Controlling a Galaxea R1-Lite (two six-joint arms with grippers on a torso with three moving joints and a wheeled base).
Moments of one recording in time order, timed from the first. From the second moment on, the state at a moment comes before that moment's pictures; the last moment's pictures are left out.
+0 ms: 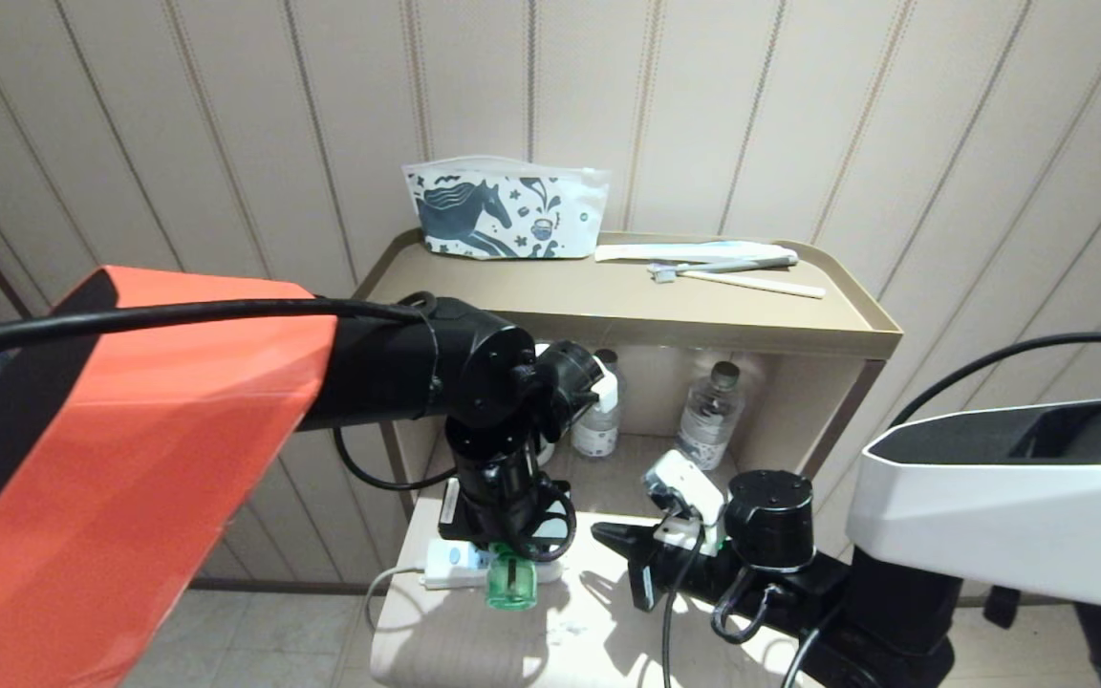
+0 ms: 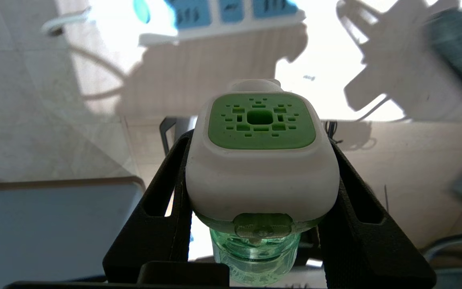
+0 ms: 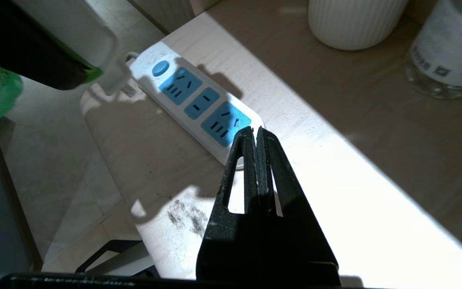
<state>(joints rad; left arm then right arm) -0.82 2.23 -1.84 0.91 0.14 -0.66 0.52 2.24 -0.53 -1.45 0.34 -0.01</state>
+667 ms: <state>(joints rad) -0.79 1.71 -1.42 0.87 0.15 -0.66 0.44 1.79 -0.38 -1.17 0.32 -0.01</state>
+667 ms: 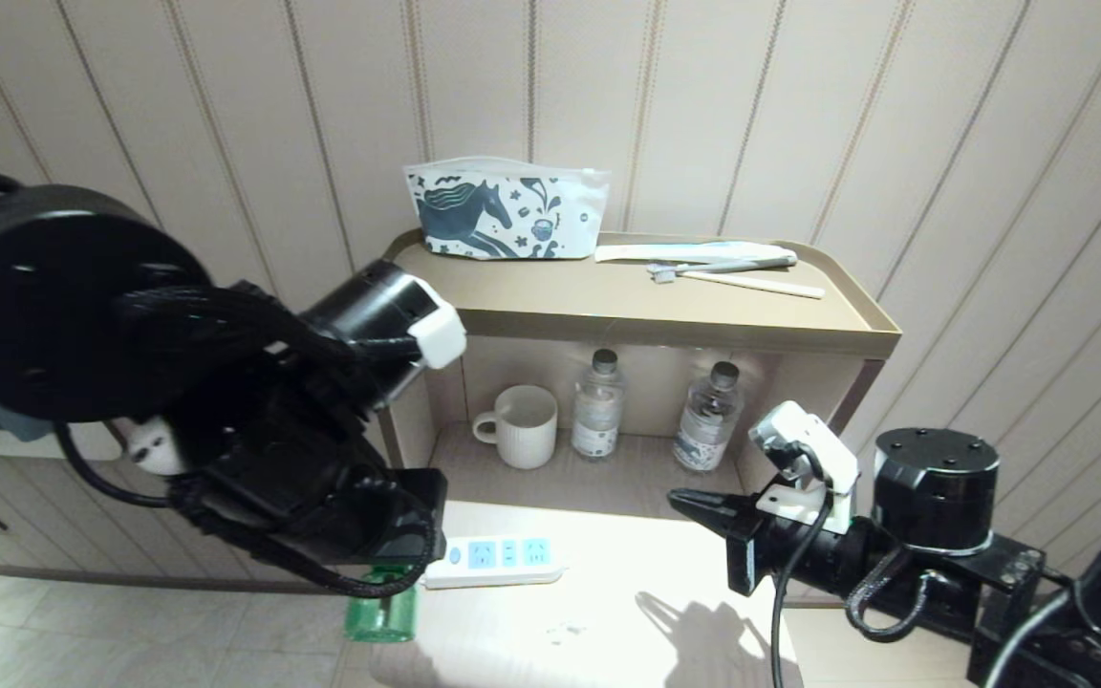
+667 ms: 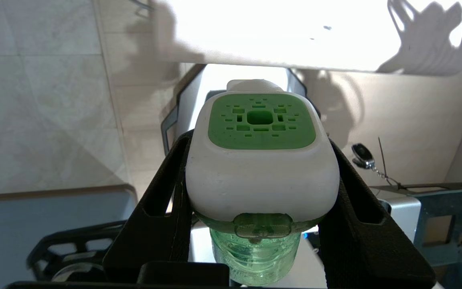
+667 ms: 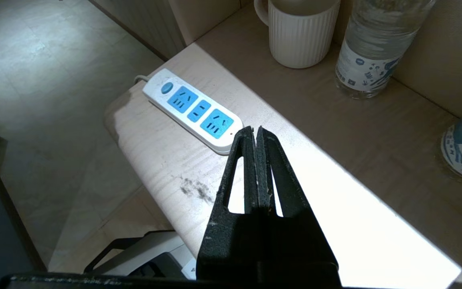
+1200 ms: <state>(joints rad) -0.70 1.38 -1.22 0.84 0.15 -0.64 0.34 1.14 -0.49 -0.44 0.01 -0.05</state>
